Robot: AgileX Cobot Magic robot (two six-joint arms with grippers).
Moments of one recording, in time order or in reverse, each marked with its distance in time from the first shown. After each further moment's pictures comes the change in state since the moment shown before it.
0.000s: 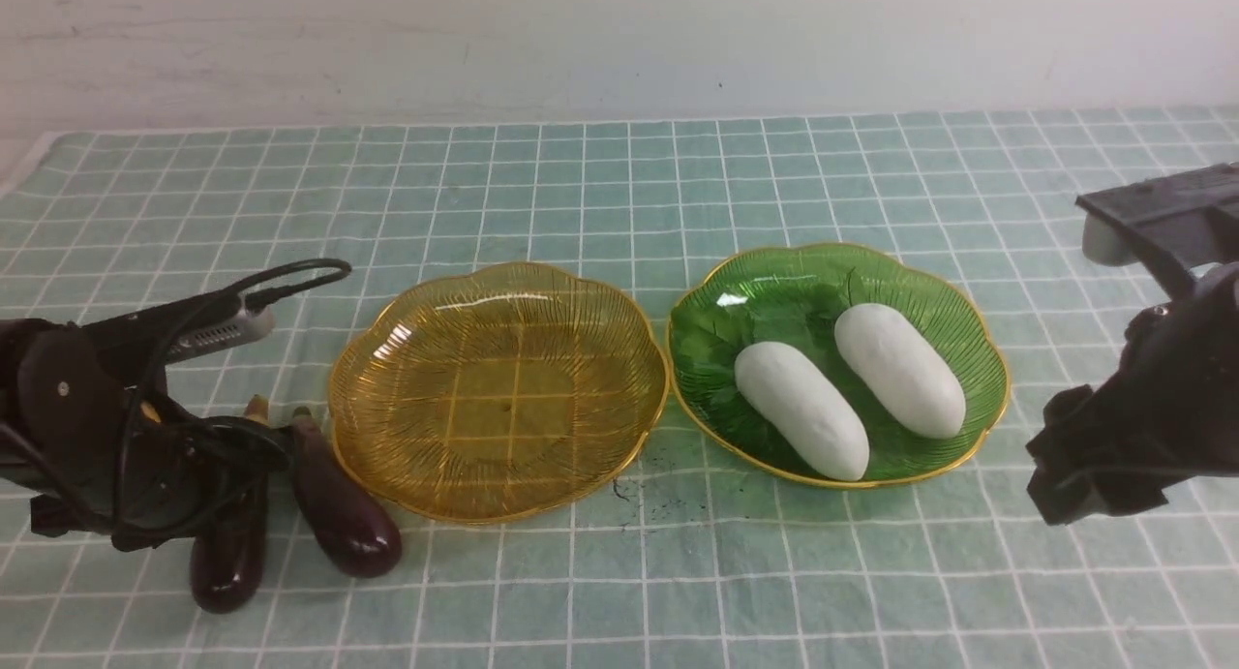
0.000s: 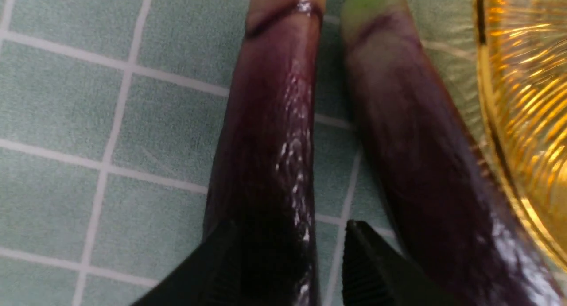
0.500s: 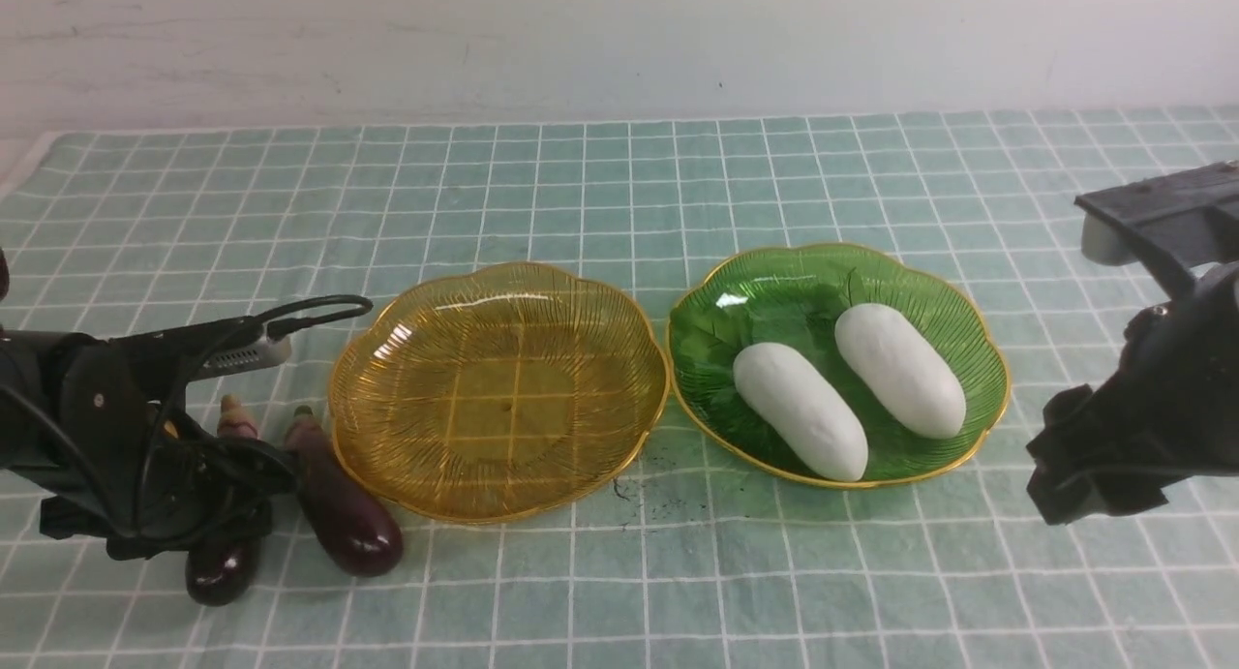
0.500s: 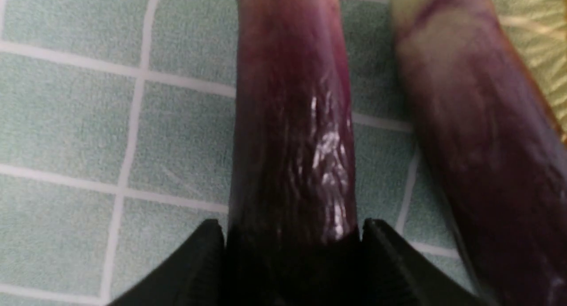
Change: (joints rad) right arm 0.000 0.000 0.000 0.001 -0.002 -0.004; left arm 0.001 0.071 -0.008 0.073 -0.022 0.000
